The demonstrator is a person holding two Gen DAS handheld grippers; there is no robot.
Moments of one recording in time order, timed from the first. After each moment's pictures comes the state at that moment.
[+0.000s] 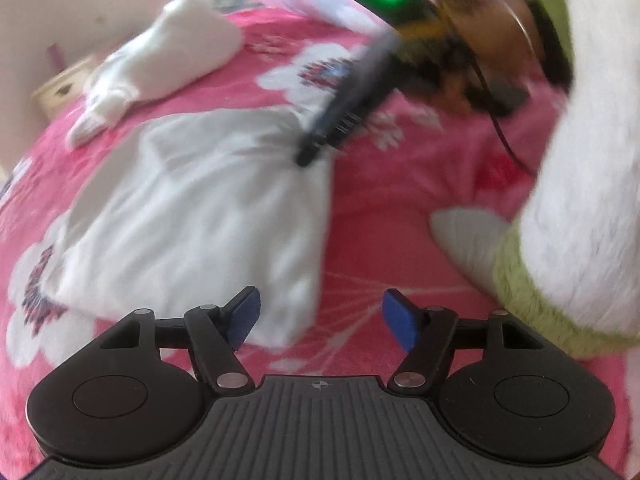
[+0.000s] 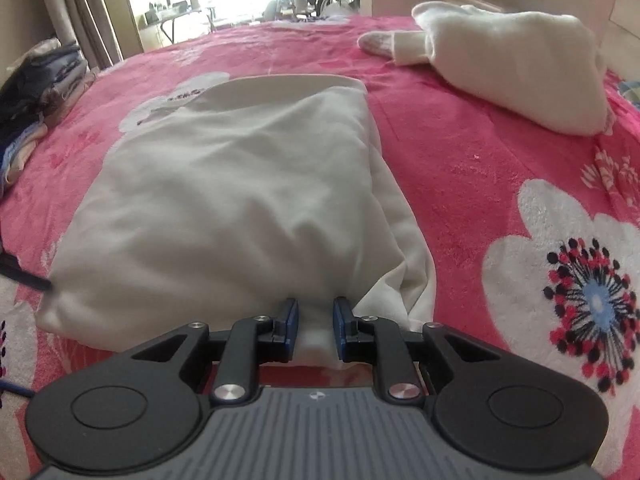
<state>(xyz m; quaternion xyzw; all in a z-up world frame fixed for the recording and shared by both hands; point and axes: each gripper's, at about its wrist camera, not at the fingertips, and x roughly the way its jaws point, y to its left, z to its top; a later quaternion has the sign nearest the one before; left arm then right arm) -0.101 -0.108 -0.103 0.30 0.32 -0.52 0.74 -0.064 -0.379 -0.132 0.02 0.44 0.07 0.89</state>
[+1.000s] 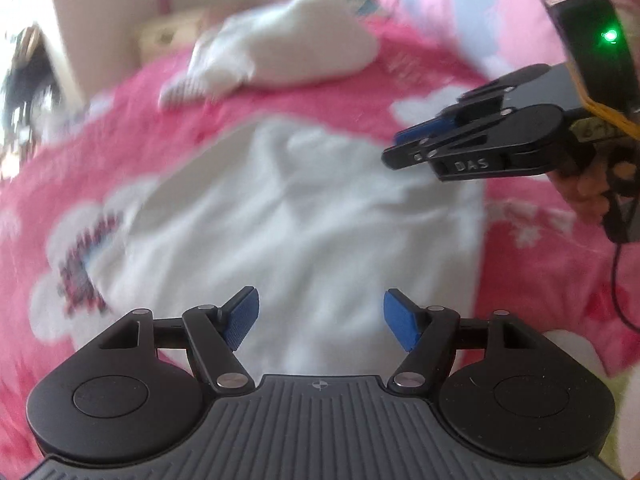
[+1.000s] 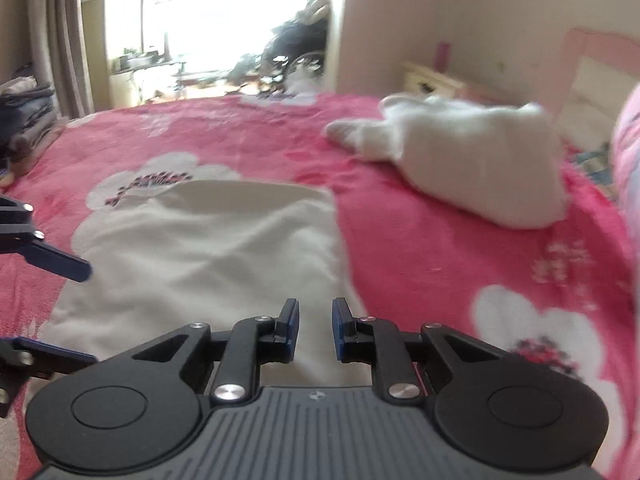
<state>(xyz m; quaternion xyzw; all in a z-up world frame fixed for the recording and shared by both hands) -0.010 -0.149 -0.125 0.20 0.40 -0.39 0.80 -0.025 -0.365 -0.102 -0.03 0.38 0.00 0.93</state>
